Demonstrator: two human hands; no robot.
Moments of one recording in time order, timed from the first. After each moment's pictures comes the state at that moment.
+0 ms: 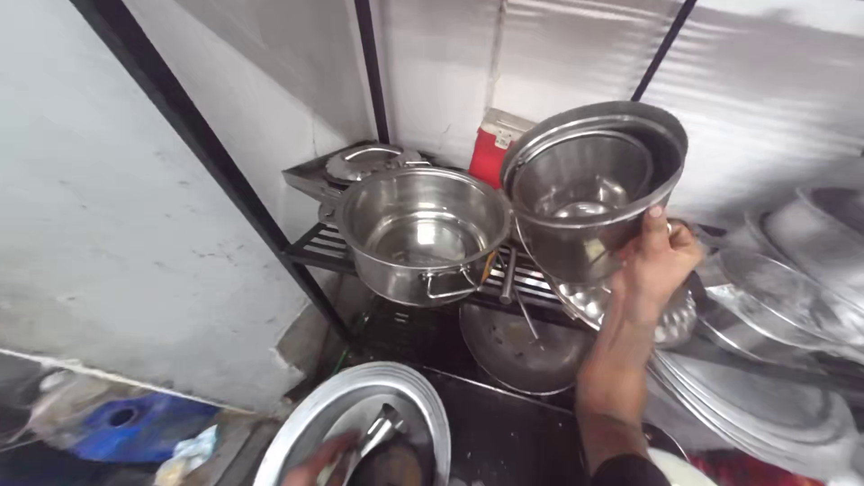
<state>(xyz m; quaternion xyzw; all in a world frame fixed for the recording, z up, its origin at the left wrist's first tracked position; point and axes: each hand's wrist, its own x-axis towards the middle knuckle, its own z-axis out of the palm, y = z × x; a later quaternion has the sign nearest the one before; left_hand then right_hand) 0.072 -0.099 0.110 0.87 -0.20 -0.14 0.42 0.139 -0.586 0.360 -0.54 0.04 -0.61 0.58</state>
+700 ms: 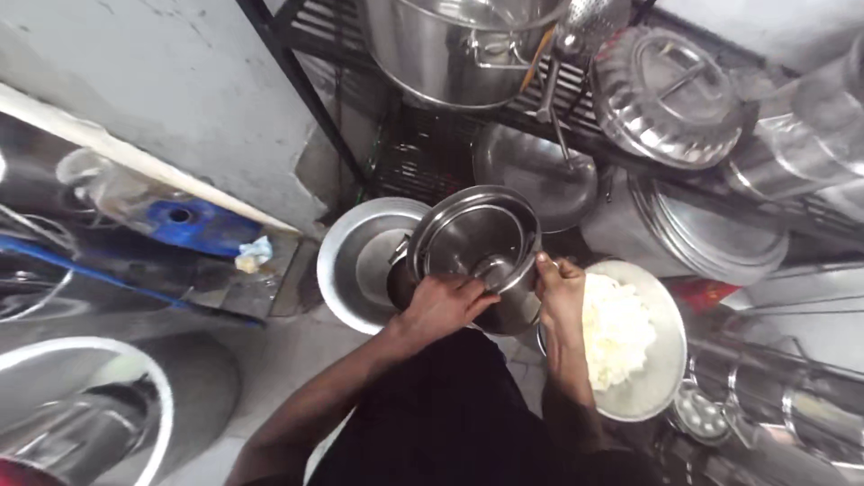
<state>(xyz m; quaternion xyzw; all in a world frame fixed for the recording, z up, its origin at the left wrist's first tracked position) -0.059 -0.145 0.130 0.80 -0.47 0.13 0.36 -0.126 -0.347 0.146 -0.61 0.24 -0.24 0.72</state>
